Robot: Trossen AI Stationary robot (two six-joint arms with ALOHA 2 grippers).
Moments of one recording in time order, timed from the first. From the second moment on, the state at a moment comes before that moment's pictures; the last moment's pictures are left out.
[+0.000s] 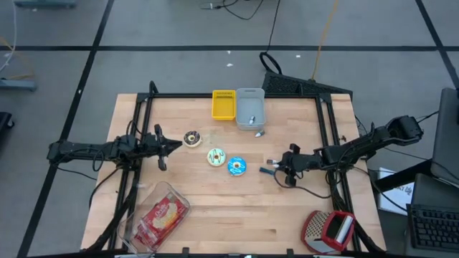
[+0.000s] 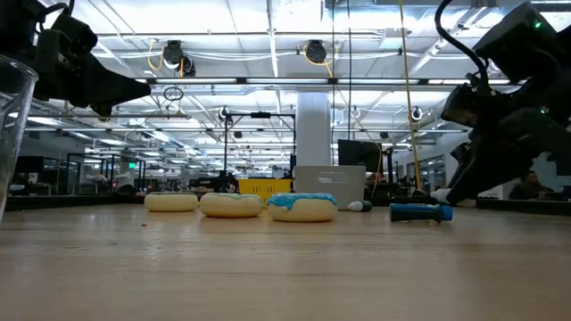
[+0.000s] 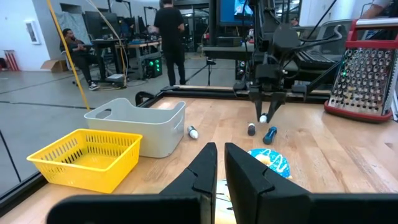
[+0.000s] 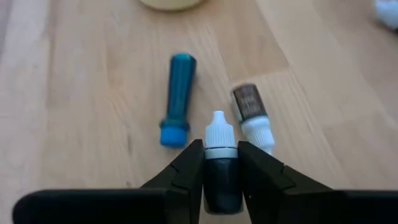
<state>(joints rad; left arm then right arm) 0.00 0.16 0.02 0.14 -0.20 0.02 0.21 1.10 0.23 0.10 0.23 0.38</state>
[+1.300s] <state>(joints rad) 0.00 0.16 0.02 0.14 -0.20 0.02 0.21 1.12 0.23 0.70 0.27 0.05</state>
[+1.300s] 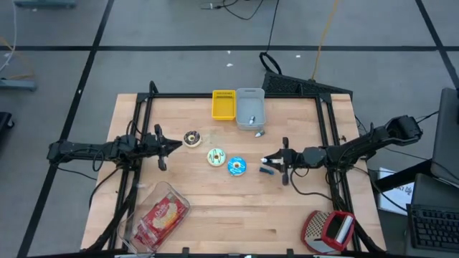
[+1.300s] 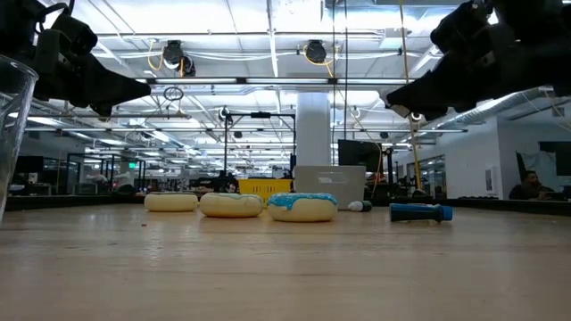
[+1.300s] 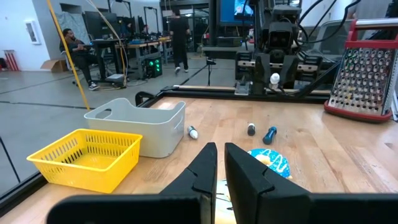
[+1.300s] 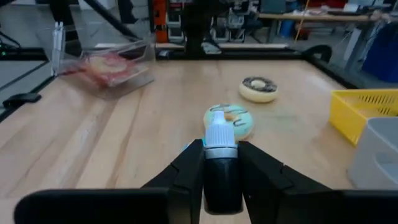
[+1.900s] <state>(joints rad) 0.00 0.16 0.02 0.14 -0.20 0.02 0.08 1.44 0.24 1.16 0.28 0.04</state>
